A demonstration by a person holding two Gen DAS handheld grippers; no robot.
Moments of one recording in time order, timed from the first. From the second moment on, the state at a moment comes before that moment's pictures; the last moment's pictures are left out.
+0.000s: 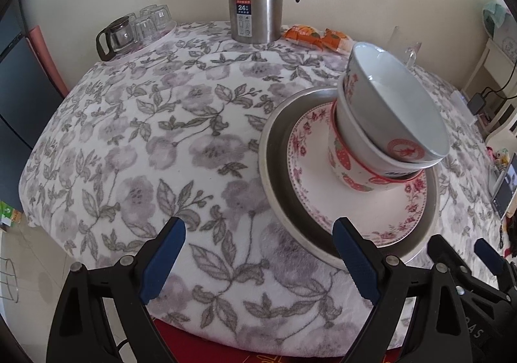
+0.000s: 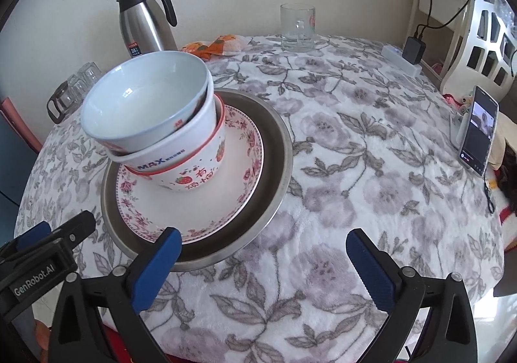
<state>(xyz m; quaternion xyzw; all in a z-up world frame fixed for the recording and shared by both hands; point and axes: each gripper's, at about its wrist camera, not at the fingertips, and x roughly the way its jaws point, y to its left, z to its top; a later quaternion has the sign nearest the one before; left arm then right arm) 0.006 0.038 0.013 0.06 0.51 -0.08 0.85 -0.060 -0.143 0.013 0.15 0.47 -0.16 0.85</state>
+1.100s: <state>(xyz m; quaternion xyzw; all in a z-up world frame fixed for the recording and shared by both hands) 0.003 0.034 0.012 0.10 0.52 -0.05 0.85 -0.066 -0.157 0.009 0.16 0.48 -0.18 0.85</state>
